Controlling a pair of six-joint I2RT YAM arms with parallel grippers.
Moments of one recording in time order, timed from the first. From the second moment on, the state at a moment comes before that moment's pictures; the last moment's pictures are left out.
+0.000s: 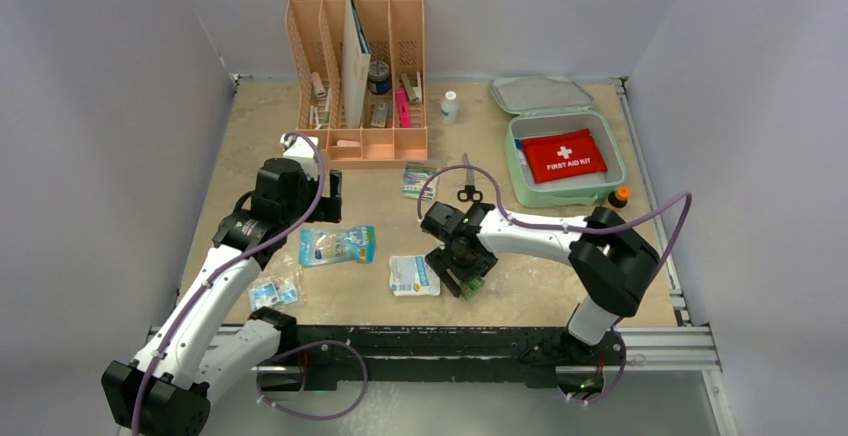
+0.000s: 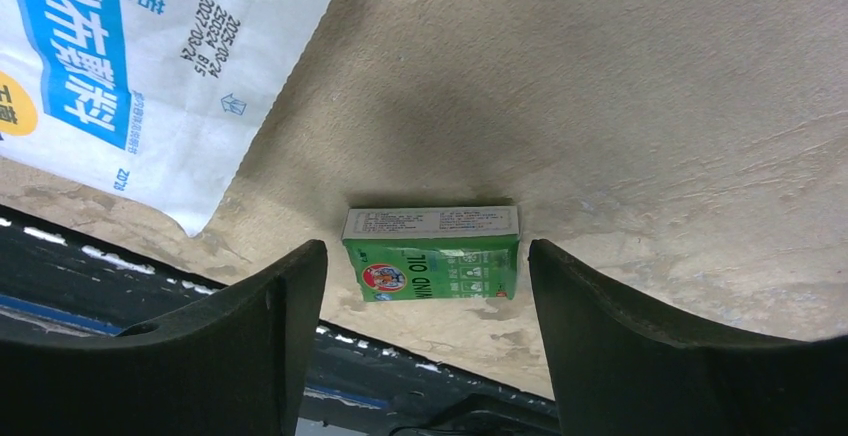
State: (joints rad) left arm -0.33 0.89 0.82 -0.58 -0.14 -0.15; right arm 0.96 1.67 1.01 -0.81 0.01 0.30
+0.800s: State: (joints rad) left arm -0.33 0.89 0.82 -0.58 -0.14 -0.15; right arm 0.98 1.68 1.00 -0.81 0.06 0.41
